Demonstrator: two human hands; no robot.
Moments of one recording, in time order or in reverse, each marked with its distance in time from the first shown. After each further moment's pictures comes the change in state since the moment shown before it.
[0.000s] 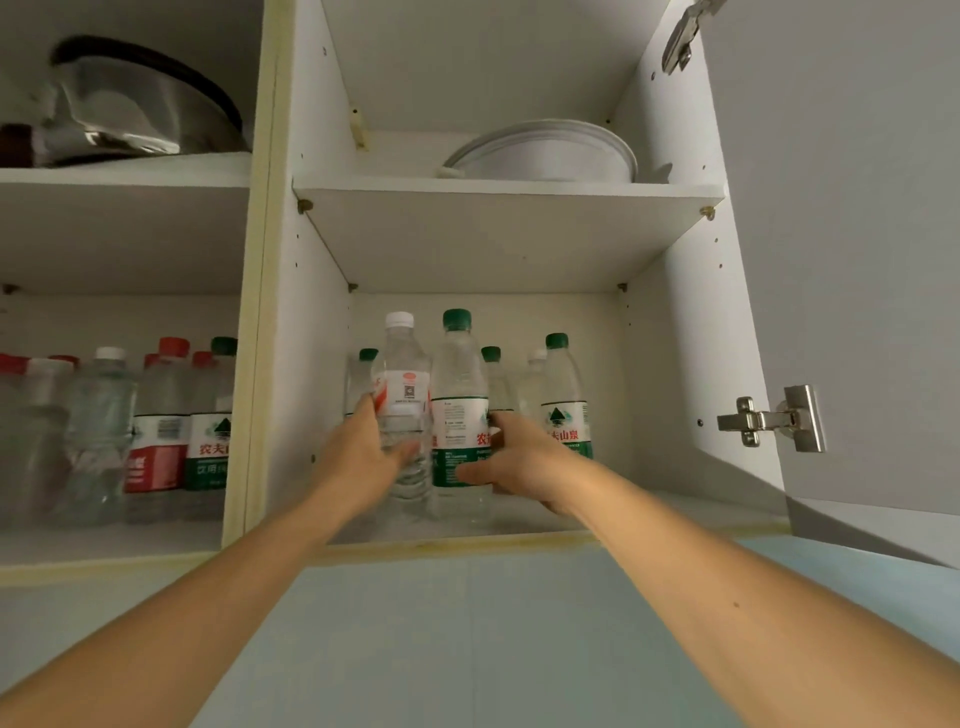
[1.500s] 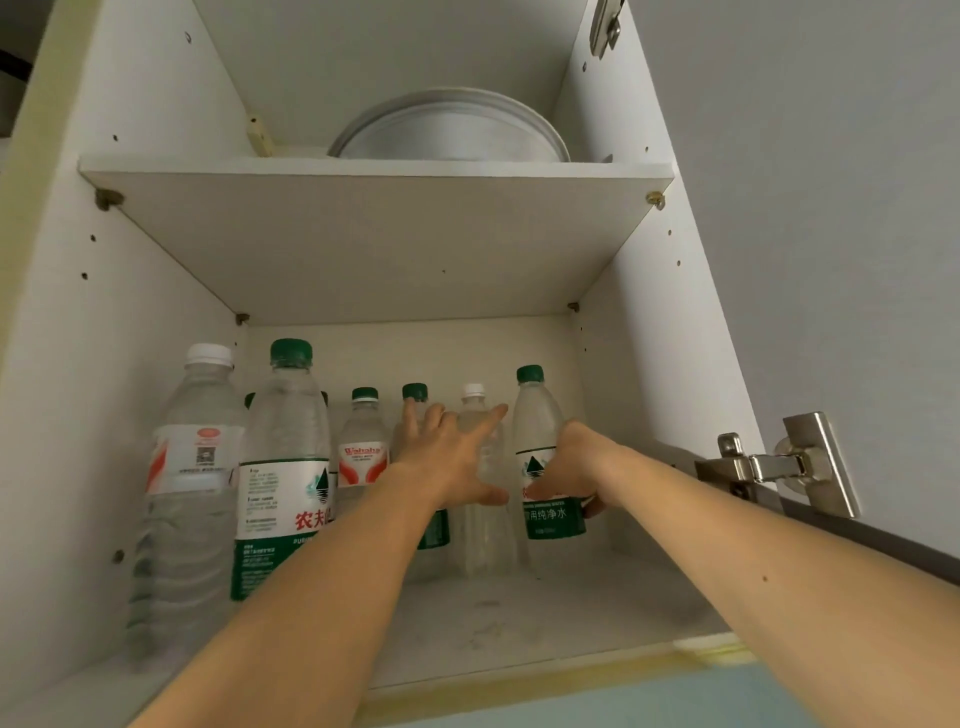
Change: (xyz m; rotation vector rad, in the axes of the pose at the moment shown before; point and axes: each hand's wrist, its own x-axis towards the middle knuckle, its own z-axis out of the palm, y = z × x) left_hand 0.166 0.047 0.177 0.905 -0.181 0.381; right_hand 0.059 0.069 -0.135 -0.303 0.215 0.391
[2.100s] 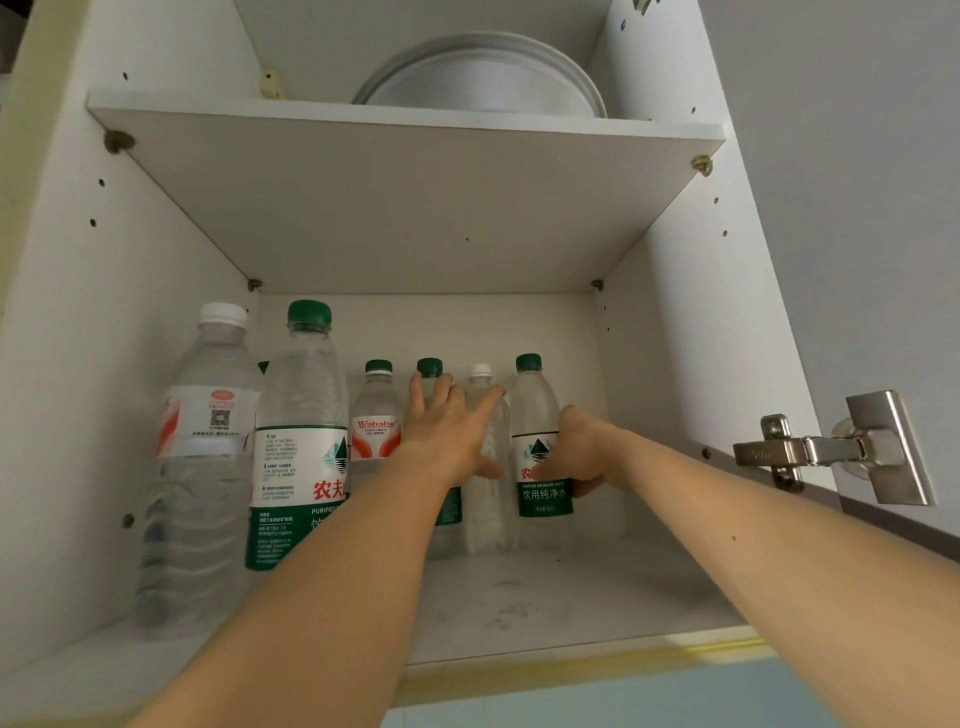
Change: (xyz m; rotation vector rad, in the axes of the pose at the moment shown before) left_hand -0.004 -0.011 0.006 0.015 0.054 -0.016; right_hand 0.039 0.002 0.022 0.048 -0.033 -0.063
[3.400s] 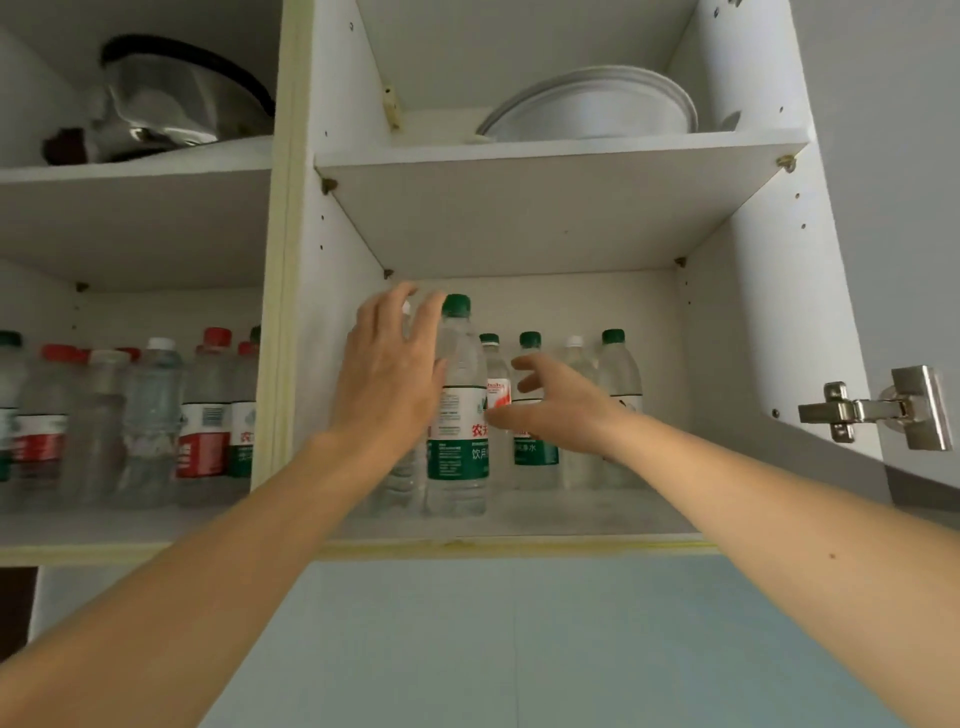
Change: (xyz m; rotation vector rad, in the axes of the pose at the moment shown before) left_hand -0.177 -0.089 -0.117 -0.076 0.561 -0.162; right_hand -0.117 -0.094 0.057 0.032 -0.029 -0.494
